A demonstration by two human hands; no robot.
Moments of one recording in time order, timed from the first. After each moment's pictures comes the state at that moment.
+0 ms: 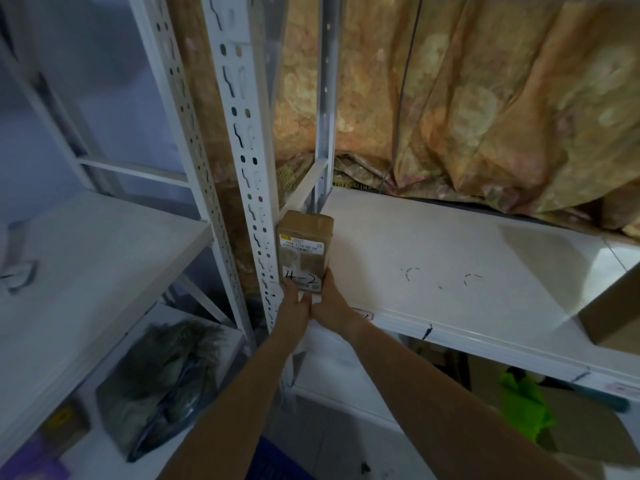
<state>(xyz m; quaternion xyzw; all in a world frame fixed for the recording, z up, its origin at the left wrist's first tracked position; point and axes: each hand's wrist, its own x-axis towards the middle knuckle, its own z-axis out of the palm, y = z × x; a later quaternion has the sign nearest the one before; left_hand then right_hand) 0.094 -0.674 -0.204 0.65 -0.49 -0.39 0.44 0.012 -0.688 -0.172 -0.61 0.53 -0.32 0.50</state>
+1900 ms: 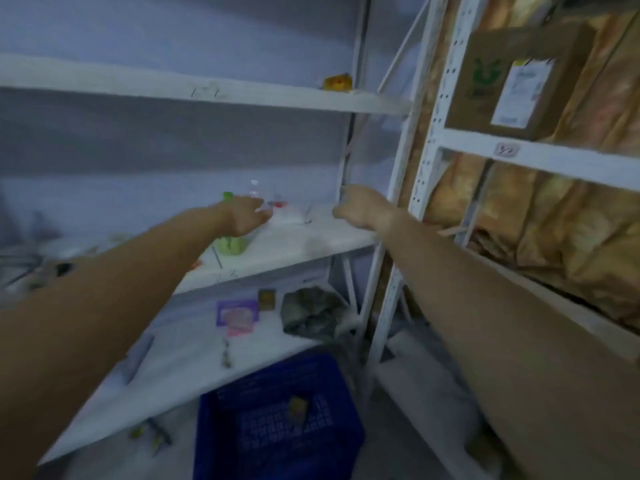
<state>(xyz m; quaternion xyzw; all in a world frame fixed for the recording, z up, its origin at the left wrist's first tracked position) 0.092 -0.123 0.132 0.91 -0.40 -0.03 0.12 -0.053 -0.287 0.159 -0.94 0.26 -0.11 0.18</state>
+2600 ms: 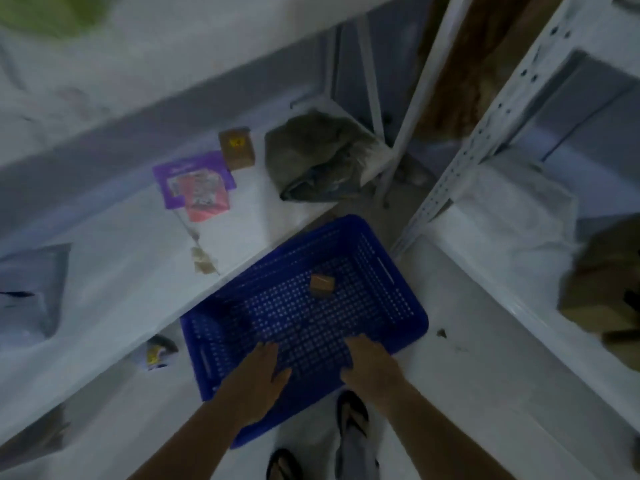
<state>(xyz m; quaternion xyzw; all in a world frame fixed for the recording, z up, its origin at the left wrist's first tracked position) 0.211 -0.166 -0.472 0.81 -0.35 -0.47 0.01 0.062 -0.308 -0.478 -0.80 0.39 0.25 0.37</state>
